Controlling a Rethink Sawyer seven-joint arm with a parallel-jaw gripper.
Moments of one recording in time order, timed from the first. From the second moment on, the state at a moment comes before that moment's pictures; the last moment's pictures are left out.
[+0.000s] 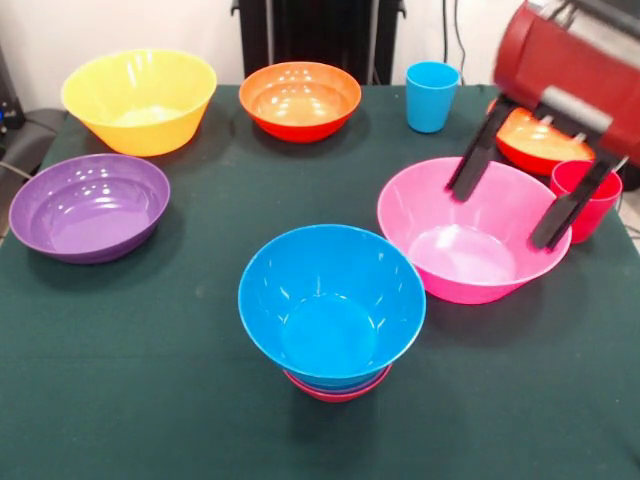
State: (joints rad) arm 0.19 -0.08 -0.94 0.63 0.63 1.00 2.19
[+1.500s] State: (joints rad) arm 0.52 -0.51 -0.83 1.58 0.59 0.56 2.19
